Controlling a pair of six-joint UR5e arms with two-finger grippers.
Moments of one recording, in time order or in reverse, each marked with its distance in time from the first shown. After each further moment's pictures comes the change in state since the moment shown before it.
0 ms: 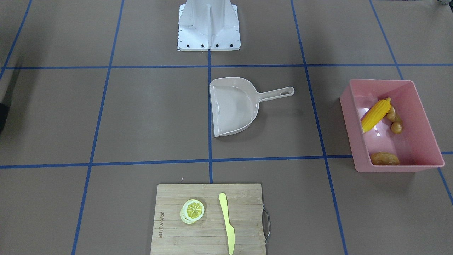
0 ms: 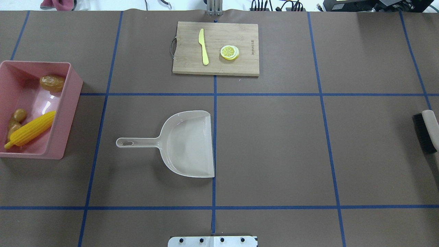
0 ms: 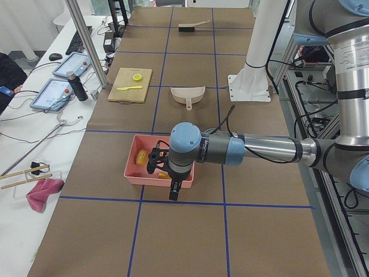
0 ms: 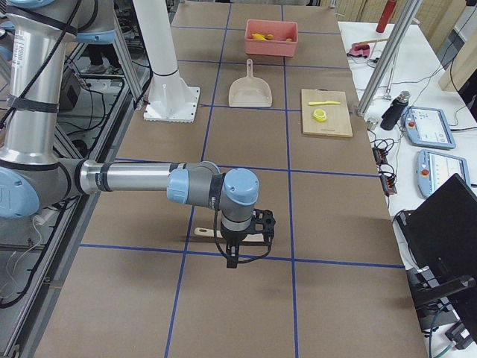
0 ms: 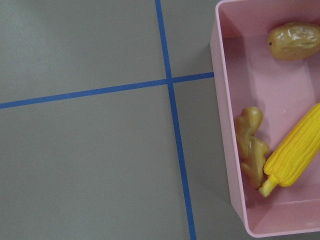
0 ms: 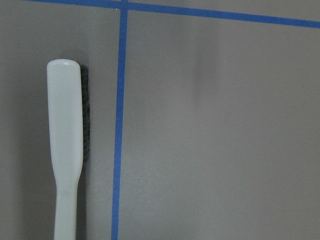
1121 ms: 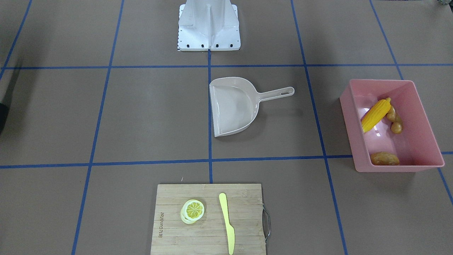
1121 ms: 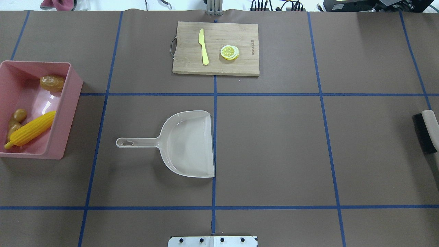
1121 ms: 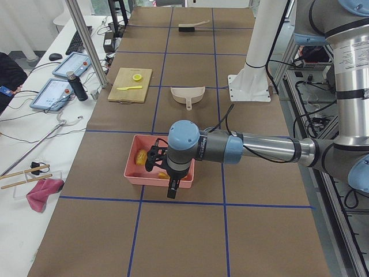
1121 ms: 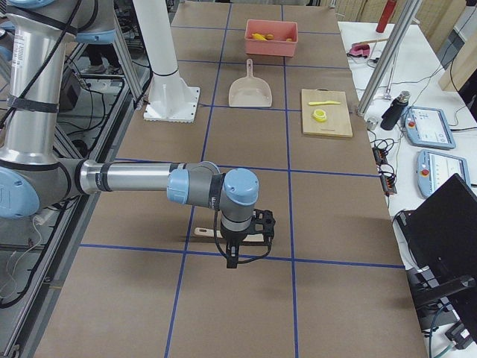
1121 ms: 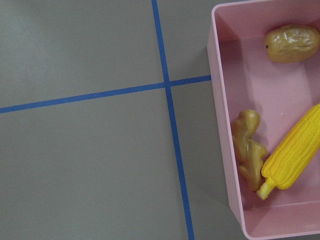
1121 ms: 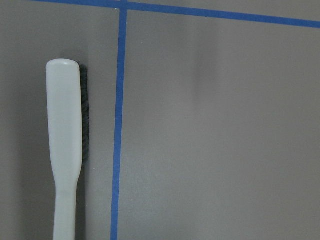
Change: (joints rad) left arm 0.004 -0.011 -0.003 0.000 0.000 -0.001; right arm 0.000 0.000 -0.001 0.000 -0.002 -0.001
